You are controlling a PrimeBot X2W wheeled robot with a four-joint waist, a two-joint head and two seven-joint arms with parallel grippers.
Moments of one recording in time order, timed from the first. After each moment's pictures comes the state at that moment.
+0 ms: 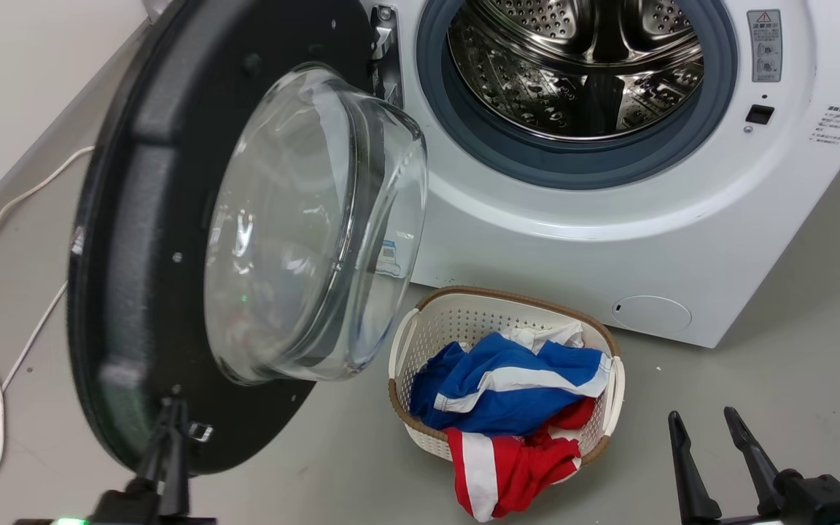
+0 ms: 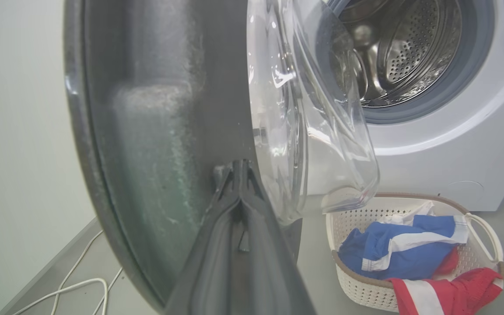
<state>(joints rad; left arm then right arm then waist) 0.18 0.30 -0.17 -0.08 -0.12 0.21 -0.27 0.15 -0.05 -0.01 0.11 0.12 0.13 -0.26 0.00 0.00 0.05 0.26</state>
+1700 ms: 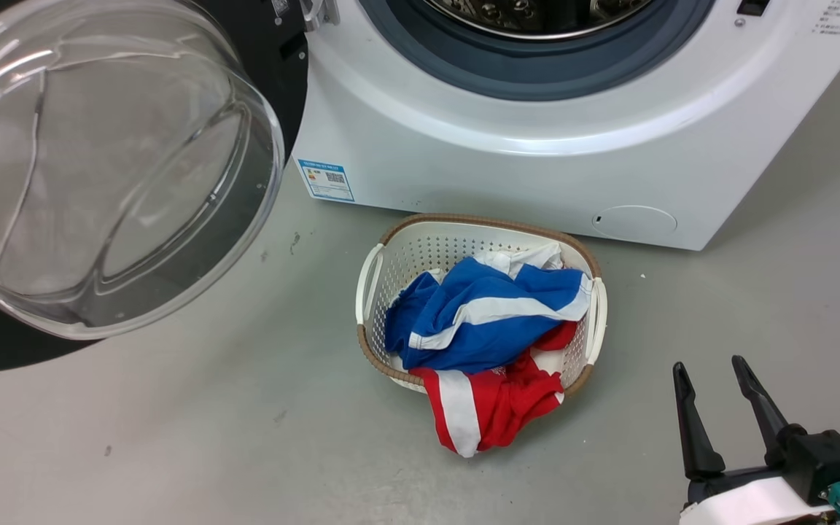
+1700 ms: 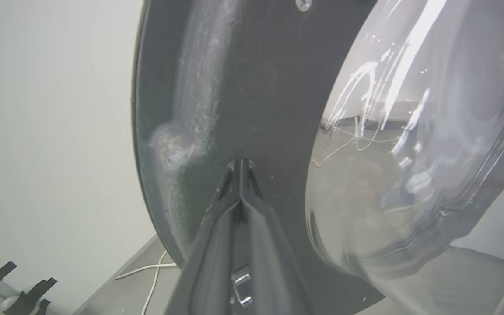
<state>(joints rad) -0.27 0.56 0.21 0.46 -0.36 0.08 -0.27 0.06 -0.05 -0.02 0.10 0.06 0.13 -0.26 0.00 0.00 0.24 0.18</state>
